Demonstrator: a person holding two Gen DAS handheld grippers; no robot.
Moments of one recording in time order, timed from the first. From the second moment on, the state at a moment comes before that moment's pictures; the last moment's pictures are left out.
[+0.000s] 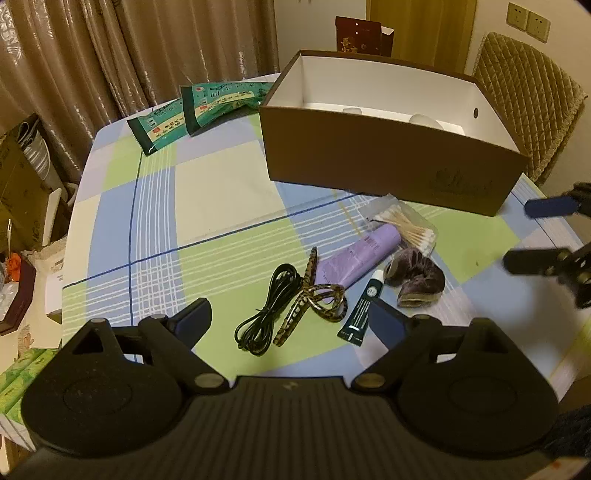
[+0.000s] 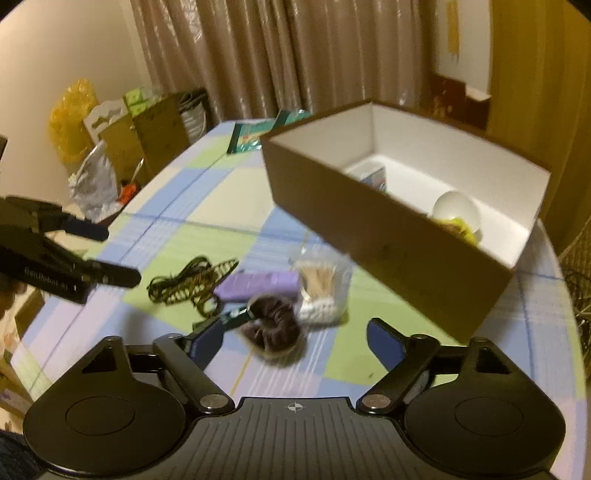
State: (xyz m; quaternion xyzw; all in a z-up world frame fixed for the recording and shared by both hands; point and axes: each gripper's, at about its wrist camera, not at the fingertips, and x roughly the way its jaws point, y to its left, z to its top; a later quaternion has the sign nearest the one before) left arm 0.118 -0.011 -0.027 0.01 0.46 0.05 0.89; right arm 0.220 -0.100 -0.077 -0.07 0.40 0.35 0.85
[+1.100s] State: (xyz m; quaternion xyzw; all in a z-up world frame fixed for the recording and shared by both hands) left arm 0.145 0.042 -0.077 0.00 0.50 0.01 0.87; right arm 0.247 -0.052 -0.143 -0.08 0.46 0.31 0.83
